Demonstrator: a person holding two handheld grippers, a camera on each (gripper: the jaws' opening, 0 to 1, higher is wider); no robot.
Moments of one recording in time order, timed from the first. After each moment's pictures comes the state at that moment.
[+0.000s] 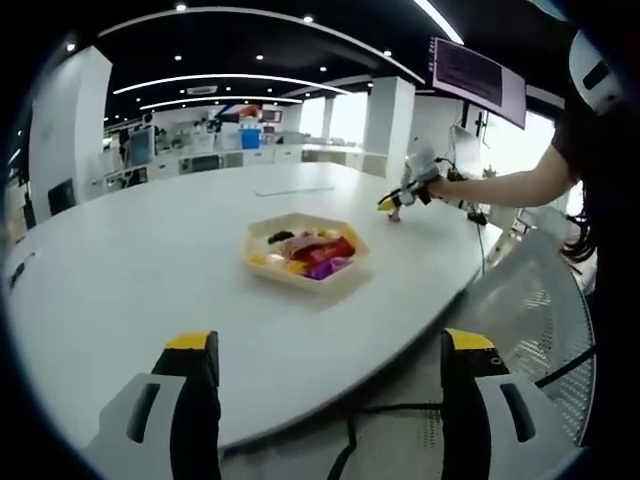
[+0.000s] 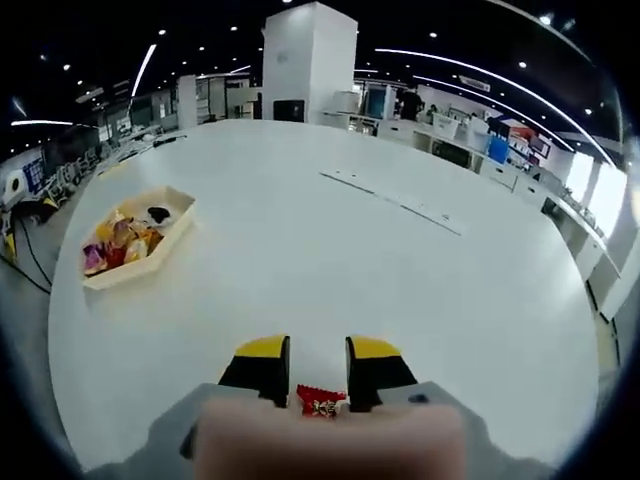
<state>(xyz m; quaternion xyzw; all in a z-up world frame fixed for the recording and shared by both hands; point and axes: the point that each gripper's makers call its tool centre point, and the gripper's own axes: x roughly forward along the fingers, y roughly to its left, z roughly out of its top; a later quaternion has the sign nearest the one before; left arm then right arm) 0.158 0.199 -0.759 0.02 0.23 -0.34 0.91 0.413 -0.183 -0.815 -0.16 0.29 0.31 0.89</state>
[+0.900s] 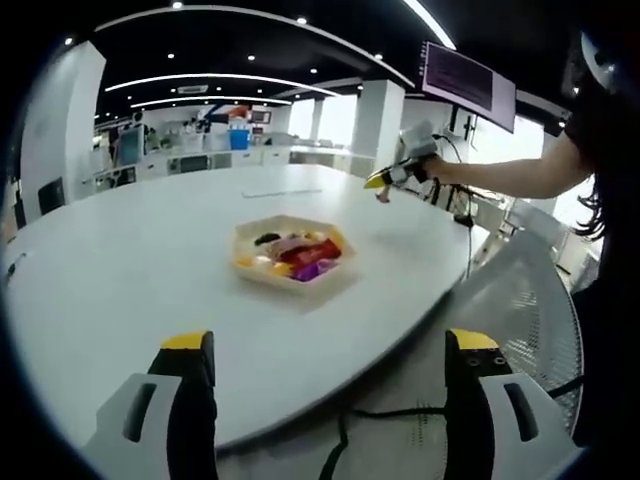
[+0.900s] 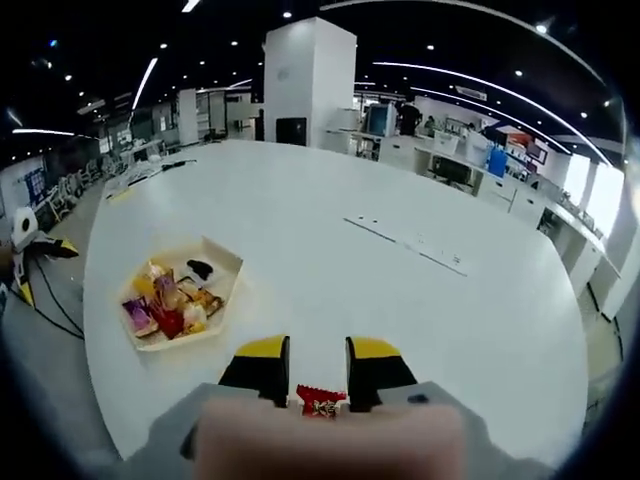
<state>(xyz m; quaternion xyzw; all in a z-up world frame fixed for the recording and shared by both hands) 0.151 0.196 -0.758 0.01 0.23 -0.36 0.90 0.380 -0.116 -0.732 -0.14 0.26 0.32 0.90</state>
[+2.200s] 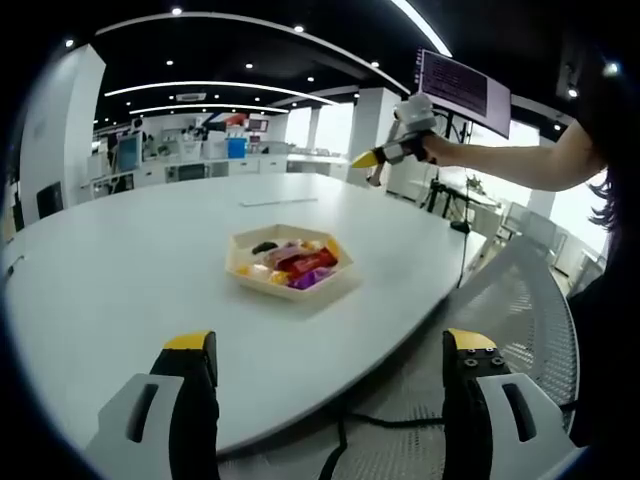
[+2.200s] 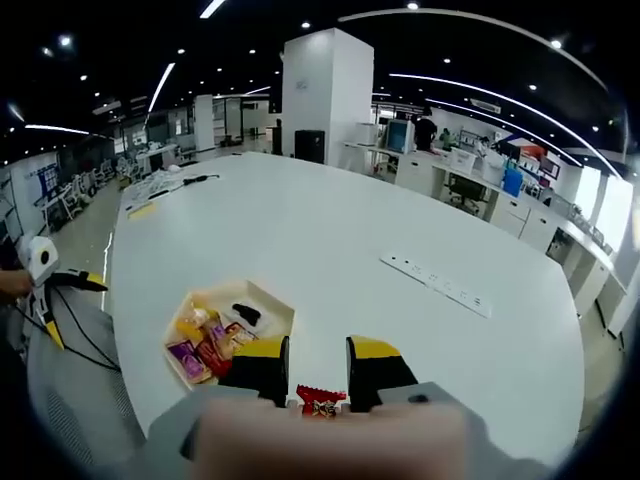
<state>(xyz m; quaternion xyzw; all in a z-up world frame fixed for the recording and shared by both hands) 0.150 0.195 -0.753 0.01 0.21 -0.37 0.90 0.364 -0.045 -0.674 -0.14 0.24 0.35 0.89</state>
